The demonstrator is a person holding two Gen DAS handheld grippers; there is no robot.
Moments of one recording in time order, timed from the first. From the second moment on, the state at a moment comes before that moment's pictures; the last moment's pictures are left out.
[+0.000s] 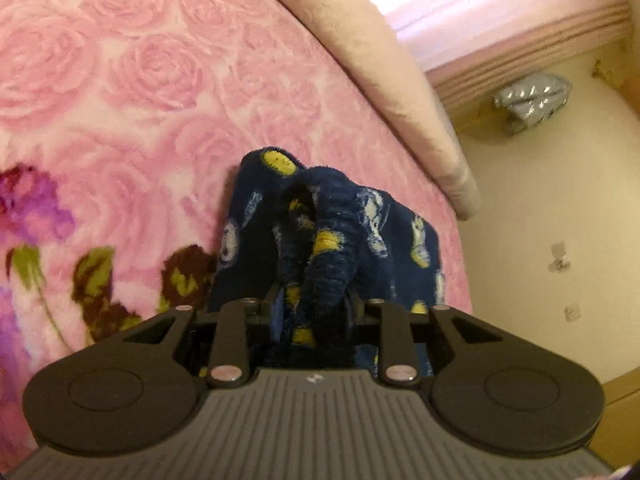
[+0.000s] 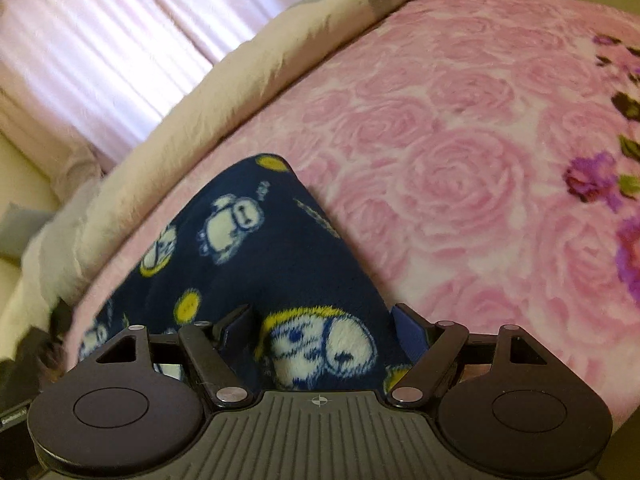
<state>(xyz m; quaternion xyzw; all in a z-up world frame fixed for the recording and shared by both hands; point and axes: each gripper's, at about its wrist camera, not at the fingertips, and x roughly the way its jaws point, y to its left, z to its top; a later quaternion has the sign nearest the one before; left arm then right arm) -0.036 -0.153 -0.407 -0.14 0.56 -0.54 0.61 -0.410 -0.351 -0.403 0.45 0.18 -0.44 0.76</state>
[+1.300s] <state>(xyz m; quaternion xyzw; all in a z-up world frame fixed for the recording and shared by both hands) -0.009 -0.208 -0.403 -0.02 0.43 -0.51 0.74 -0.333 -0.429 -0.419 0.36 0.22 -0.44 0.79</state>
